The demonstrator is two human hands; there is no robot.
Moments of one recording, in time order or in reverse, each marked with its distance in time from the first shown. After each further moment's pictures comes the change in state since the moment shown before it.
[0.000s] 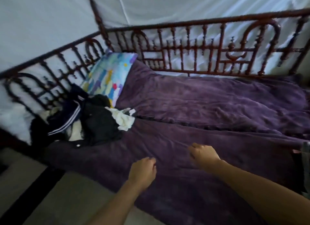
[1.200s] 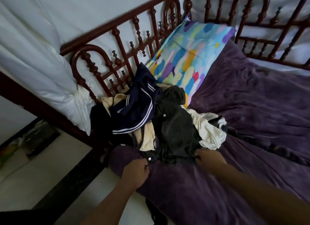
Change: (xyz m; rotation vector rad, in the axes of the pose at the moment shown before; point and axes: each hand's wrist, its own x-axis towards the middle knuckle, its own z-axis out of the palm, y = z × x) left_hand 0.130 -0.584 -0.025 -0.198 -0.167 -0.498; right_hand 0.484 -0.347 0.134 0.109 -0.344 -0.072
